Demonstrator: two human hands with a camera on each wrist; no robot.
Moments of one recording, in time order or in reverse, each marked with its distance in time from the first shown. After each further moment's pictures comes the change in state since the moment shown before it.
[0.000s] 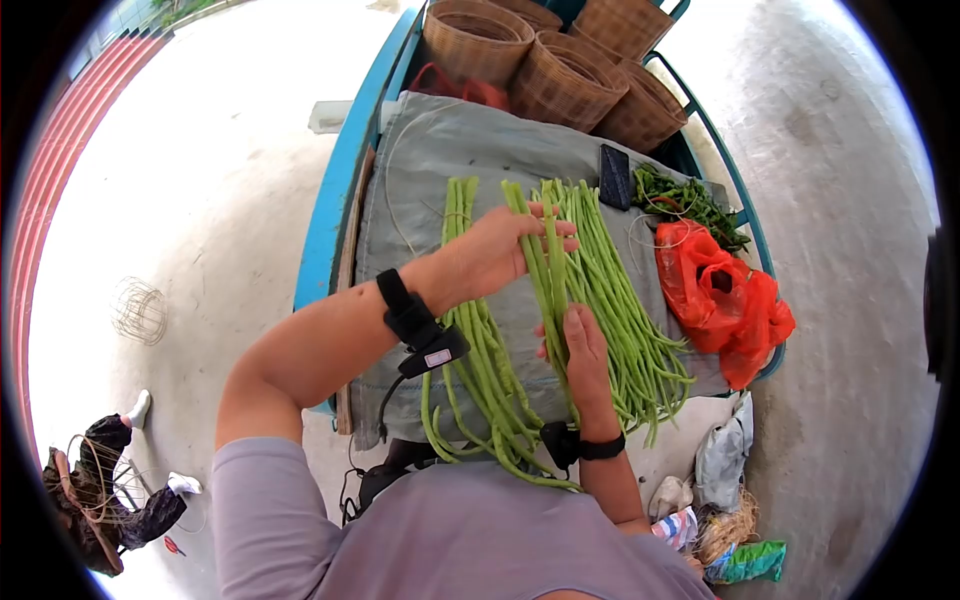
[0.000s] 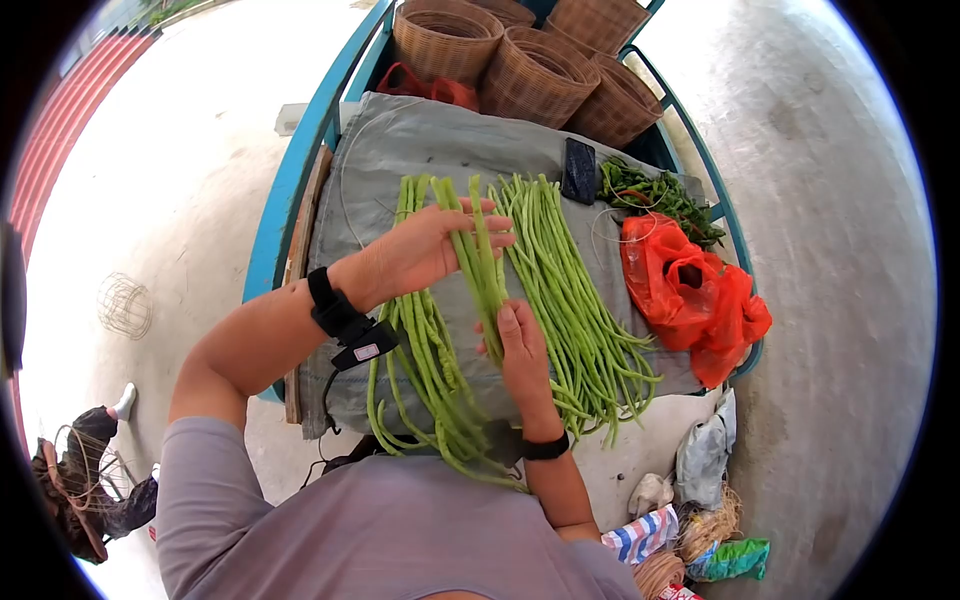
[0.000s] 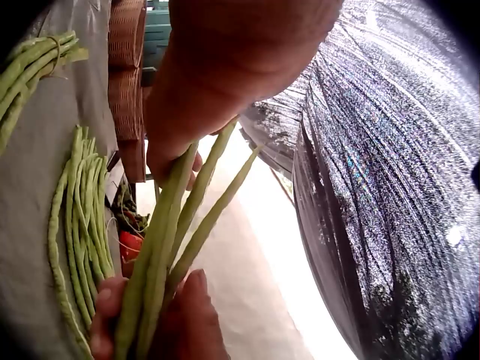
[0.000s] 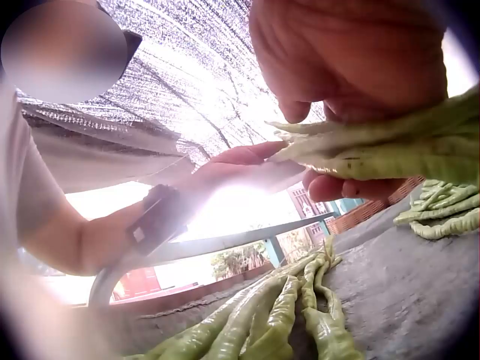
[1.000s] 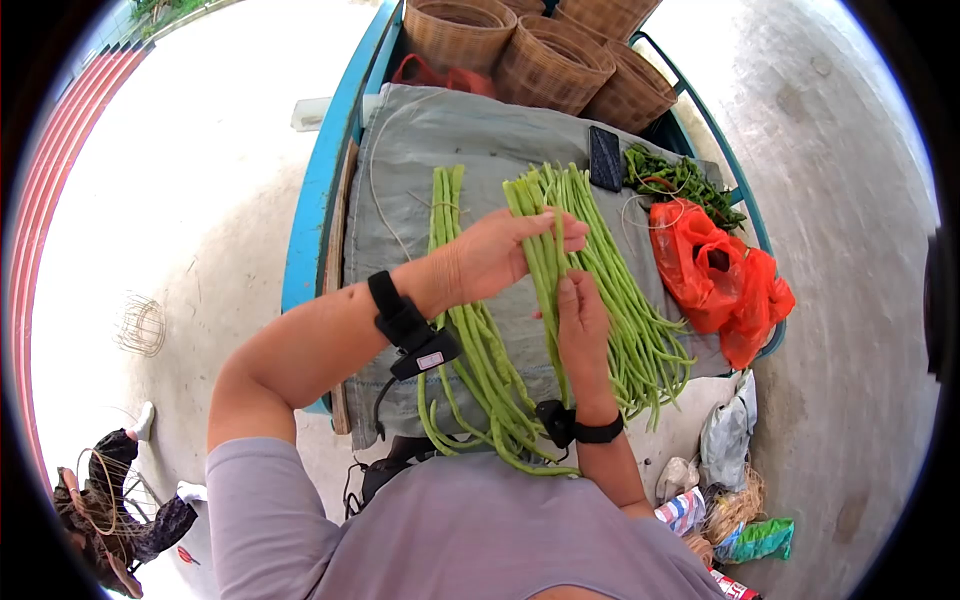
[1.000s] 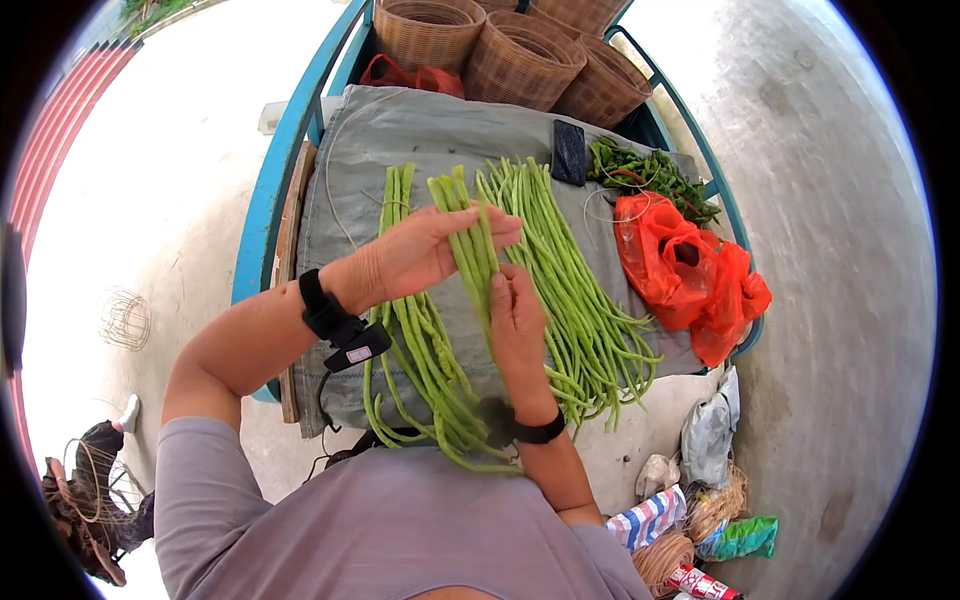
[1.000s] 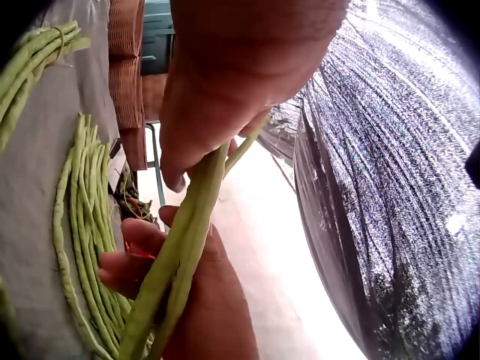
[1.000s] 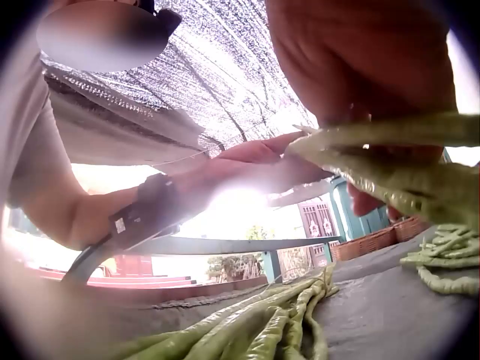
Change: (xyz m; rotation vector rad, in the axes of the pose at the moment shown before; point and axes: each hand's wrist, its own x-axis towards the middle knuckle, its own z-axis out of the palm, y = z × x) left_hand -0.001 -0.013 0.002 0.002 -0.165 -0.041; right_hand 0.017 -0.001 0.007 -0.289 0.168 -0.242
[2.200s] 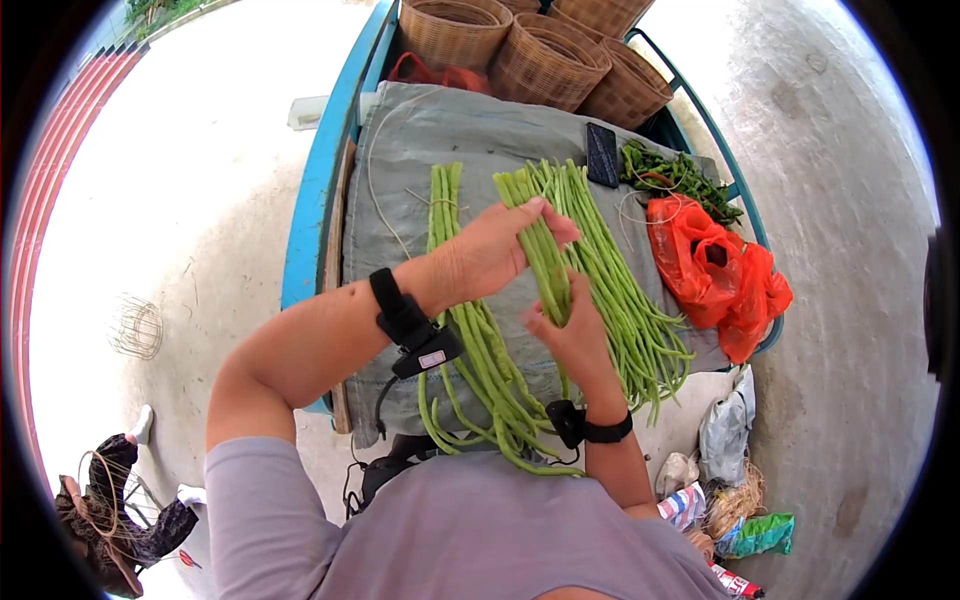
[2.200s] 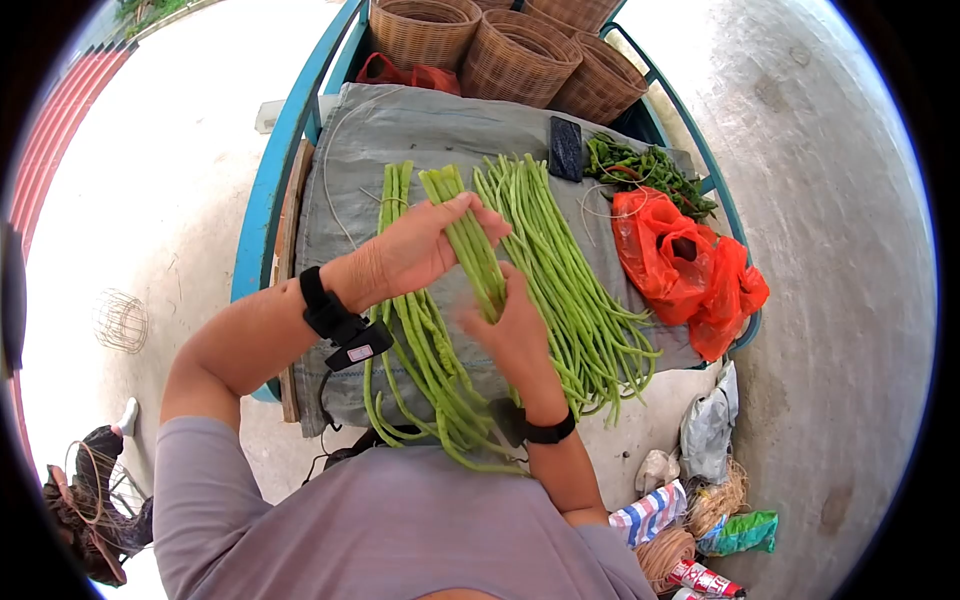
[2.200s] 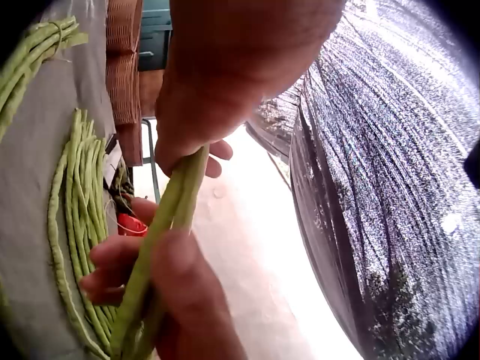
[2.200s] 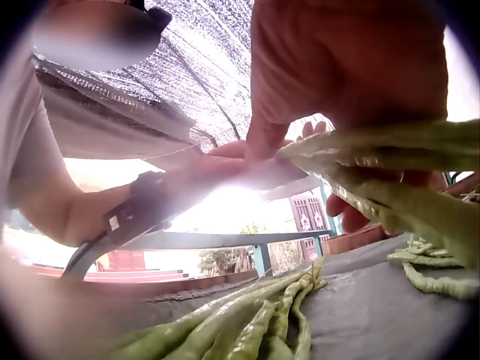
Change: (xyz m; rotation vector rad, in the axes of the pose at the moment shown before) left_hand 0.001 -0.006 -0.004 -0.077 0.078 0.054; right_hand -0.011 -0.015 -0.005 -0.420 -0.122 -0.032
